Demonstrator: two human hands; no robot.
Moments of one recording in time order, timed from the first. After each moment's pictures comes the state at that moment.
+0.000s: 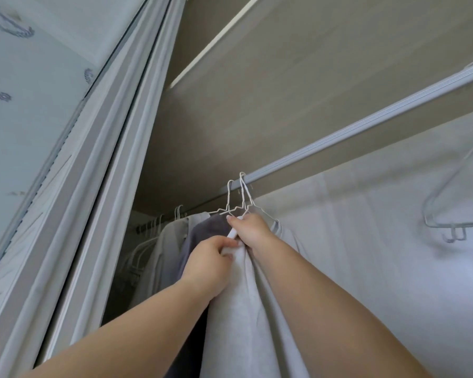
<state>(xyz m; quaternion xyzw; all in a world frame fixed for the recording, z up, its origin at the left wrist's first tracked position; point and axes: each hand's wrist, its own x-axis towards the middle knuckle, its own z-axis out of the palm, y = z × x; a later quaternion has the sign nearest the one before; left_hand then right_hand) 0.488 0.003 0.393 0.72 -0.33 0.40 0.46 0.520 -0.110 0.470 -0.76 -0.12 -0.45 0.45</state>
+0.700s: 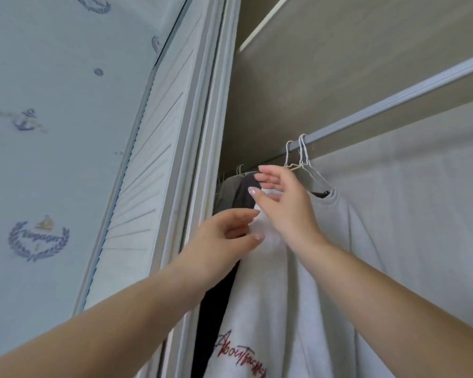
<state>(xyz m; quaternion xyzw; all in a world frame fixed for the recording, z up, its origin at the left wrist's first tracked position) 0.379 0.095 0.307 0.64 -0.36 0.30 0.61 0.425 -0.036 0.373 -0.63 -0.38 -0.53 0.41</state>
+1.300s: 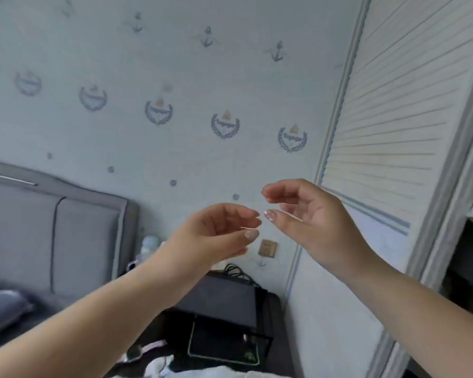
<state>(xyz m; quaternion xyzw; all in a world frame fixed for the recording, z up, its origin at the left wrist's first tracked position) 0.007 0.354 0.091 0.66 -0.06 0.32 0.67 0.136 0.224 0.137 -0.61 -0.62 -0.08 0.49</state>
